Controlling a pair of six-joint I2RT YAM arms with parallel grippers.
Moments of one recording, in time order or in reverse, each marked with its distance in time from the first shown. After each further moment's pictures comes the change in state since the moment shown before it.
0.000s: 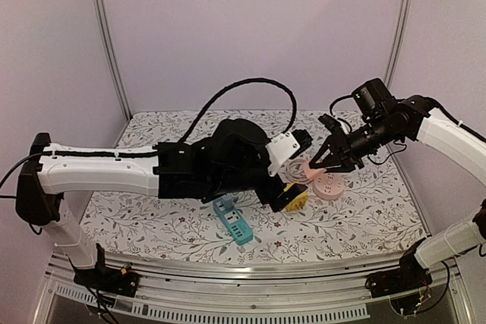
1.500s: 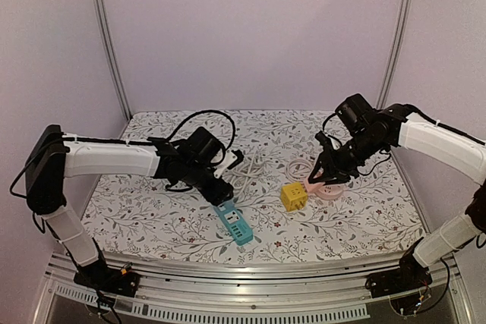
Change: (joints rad) left arm 0.410 -0.012 -0.309 -0.230 0.205 -0.099; right arm 0.039 0.113 -0.043 0.002 0.248 -0.017
